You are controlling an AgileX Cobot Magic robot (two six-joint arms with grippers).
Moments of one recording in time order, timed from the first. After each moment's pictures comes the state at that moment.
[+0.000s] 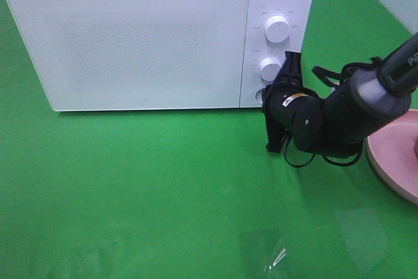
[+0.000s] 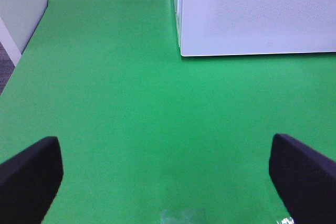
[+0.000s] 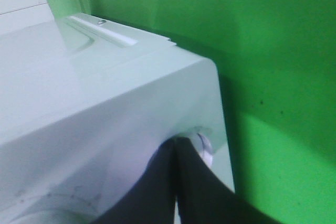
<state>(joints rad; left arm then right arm) 0.03 -0.01 -0.50 -0.07 1.05 0.06 0.49 2.14 -0.87 0.54 -0.85 1.51</state>
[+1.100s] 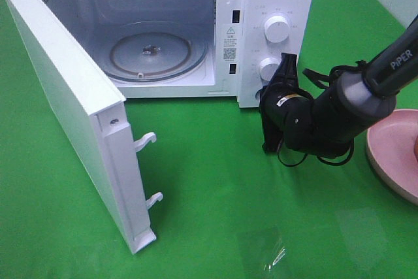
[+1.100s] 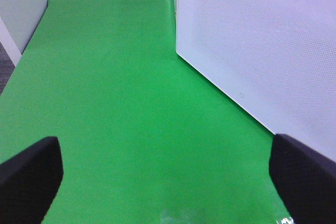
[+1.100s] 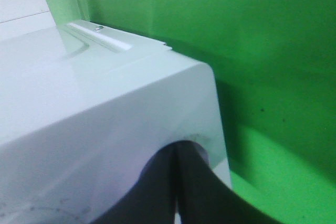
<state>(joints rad) 0.03 -0.01 -0.50 -0.07 1.05 0.06 0.50 2.18 -0.92 0.60 -0.85 1.48</state>
